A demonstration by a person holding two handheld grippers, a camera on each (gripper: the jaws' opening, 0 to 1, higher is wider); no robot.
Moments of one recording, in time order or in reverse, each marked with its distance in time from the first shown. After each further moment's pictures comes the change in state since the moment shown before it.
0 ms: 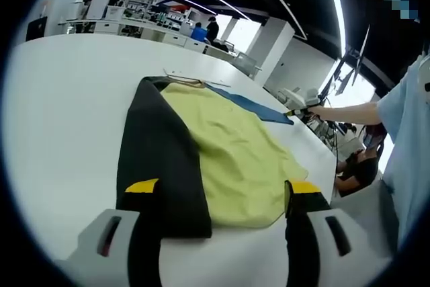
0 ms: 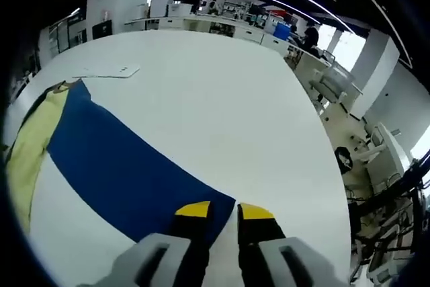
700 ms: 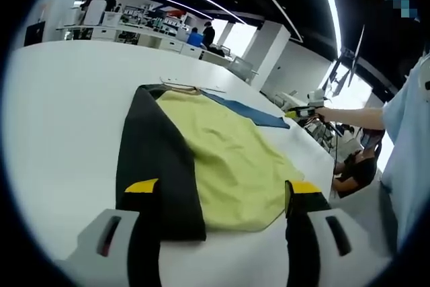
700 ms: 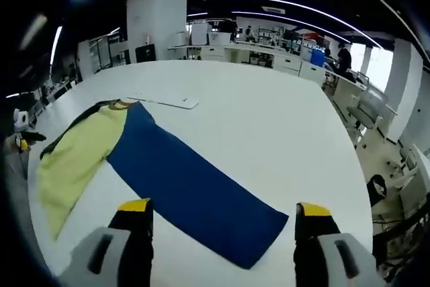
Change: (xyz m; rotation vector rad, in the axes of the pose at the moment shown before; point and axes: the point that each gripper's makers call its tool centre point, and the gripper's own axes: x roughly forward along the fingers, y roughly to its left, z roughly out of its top) left arm -0.007 -0.009 0.006 0.021 -0.030 -0.013; right arm -0.046 0.071 0.022 -0.098 -0.143 0.287
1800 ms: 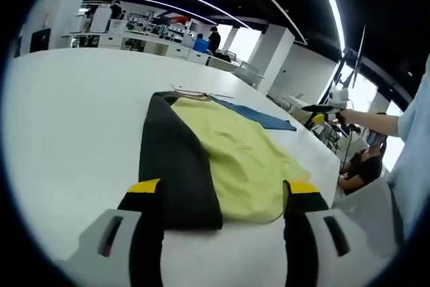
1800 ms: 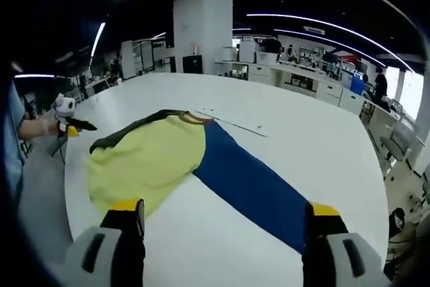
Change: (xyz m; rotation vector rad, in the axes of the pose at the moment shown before) left arm -0.027 0.012 -0.001 0.022 -0.031 0.059; right arm -0.065 0.138 0.031 -0.146 -0.112 0.241
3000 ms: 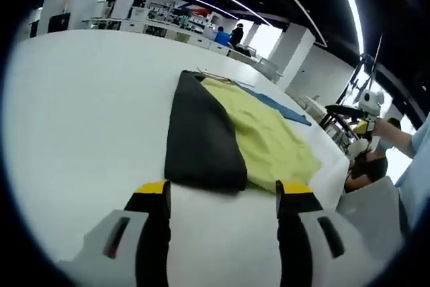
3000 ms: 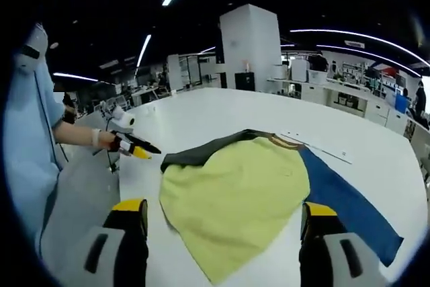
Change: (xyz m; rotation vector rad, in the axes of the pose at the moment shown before) left arm -0.021 0.028 -0.048 -0.145 0.042 0.098; right arm -0.001 0.187 0.031 -0.053 -0.105 0.277
